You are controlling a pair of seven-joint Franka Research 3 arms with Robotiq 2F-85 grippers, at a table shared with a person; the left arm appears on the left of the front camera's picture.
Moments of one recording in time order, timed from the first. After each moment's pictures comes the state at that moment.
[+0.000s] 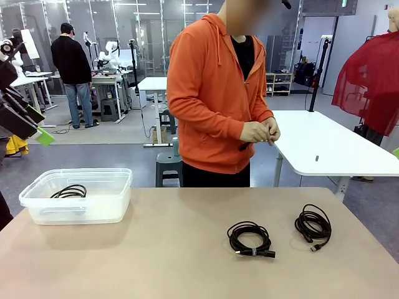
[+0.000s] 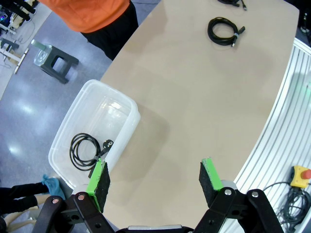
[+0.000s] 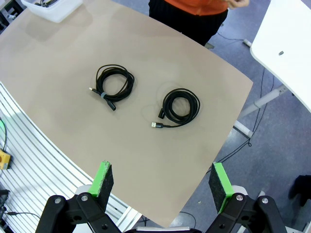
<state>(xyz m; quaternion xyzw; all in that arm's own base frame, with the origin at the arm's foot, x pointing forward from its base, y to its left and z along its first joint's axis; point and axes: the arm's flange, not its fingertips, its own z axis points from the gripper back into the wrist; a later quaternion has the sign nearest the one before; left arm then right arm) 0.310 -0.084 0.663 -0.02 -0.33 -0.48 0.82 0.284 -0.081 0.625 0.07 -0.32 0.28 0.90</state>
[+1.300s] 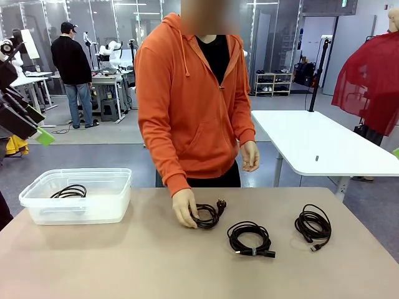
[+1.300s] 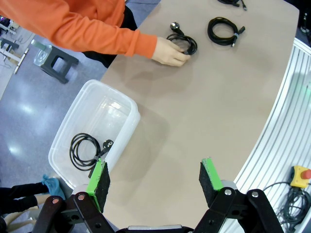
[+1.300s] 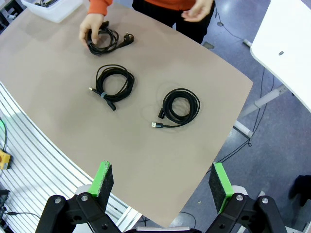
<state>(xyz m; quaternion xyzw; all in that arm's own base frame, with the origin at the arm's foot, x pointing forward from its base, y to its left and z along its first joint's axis) 0.310 -0.084 0.663 -0.02 -0.33 -0.48 0.82 0.284 -0.081 0.625 0.07 -0.32 0.28 0.90</state>
